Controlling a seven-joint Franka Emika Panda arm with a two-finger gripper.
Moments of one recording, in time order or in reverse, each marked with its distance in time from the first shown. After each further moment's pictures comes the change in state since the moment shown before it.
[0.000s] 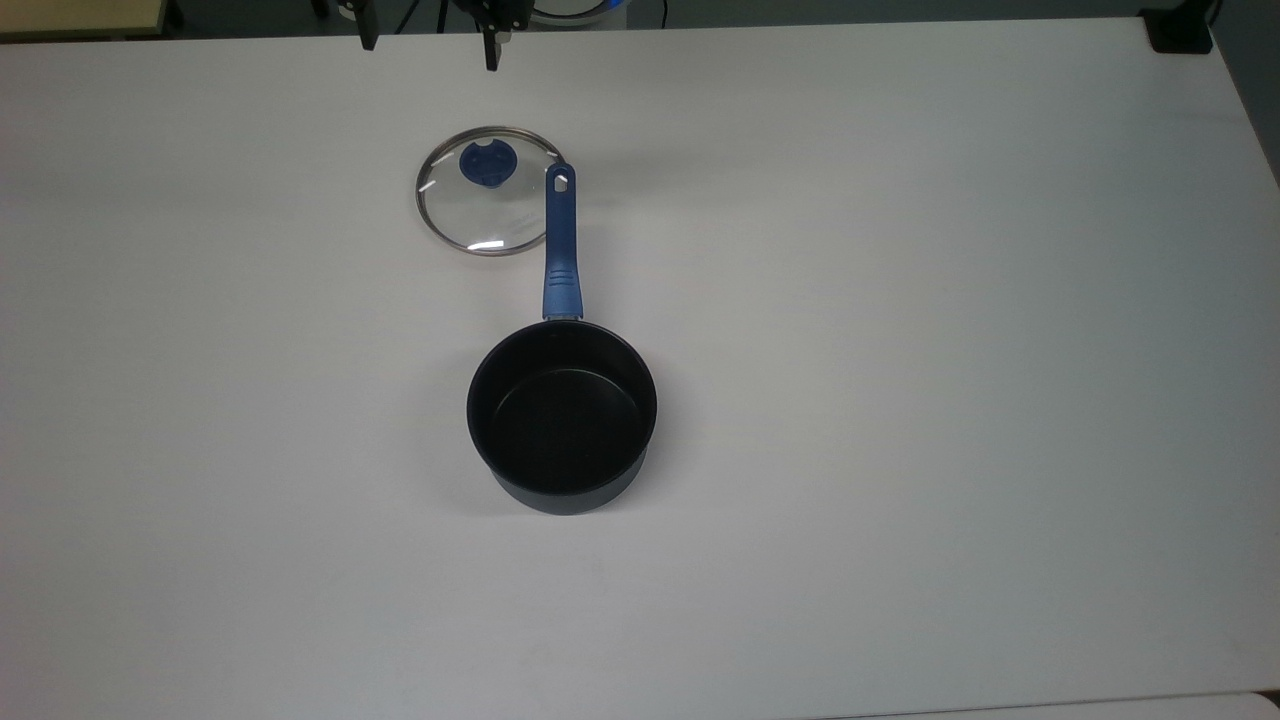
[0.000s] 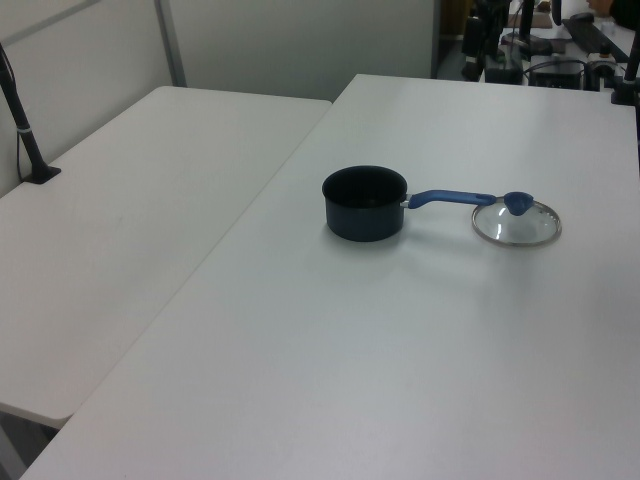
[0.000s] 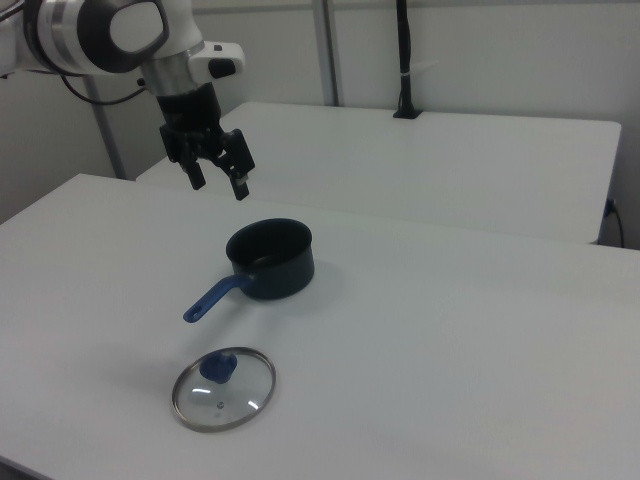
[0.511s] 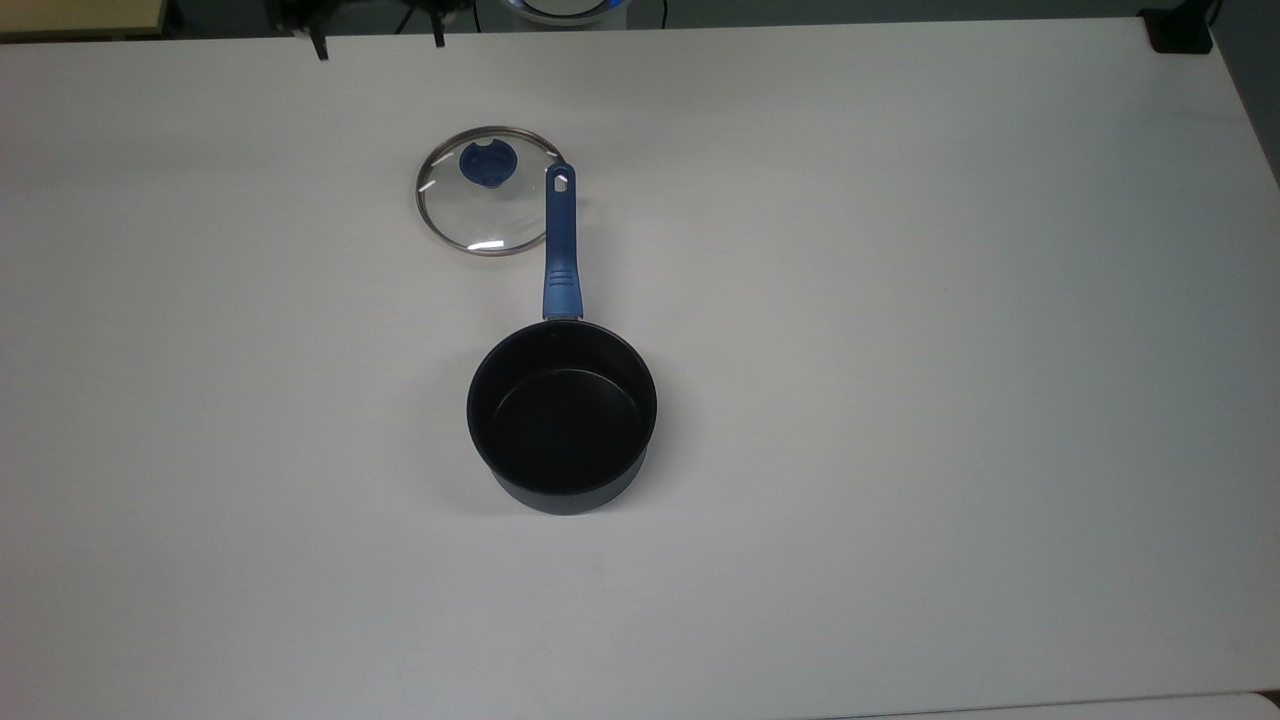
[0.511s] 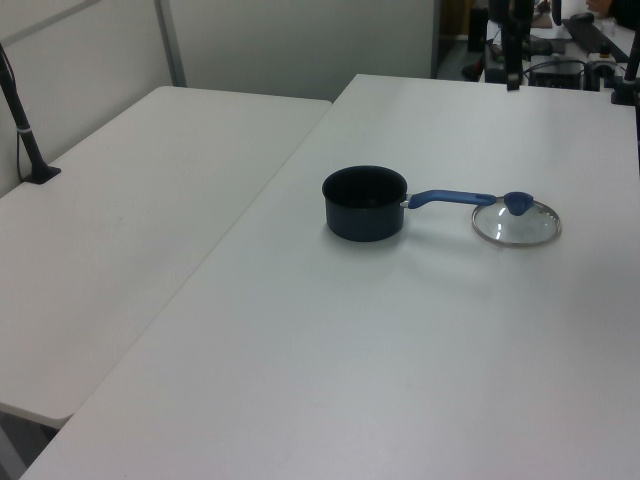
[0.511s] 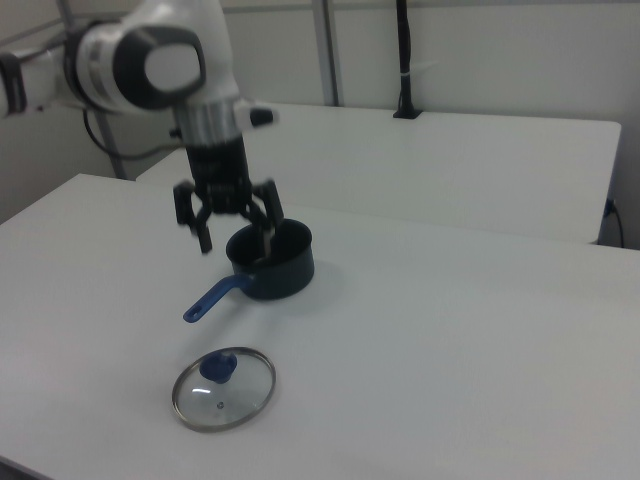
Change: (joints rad) arm -0.070 0.005 -0.016 -0.107 -0.051 -0.087 -0.426
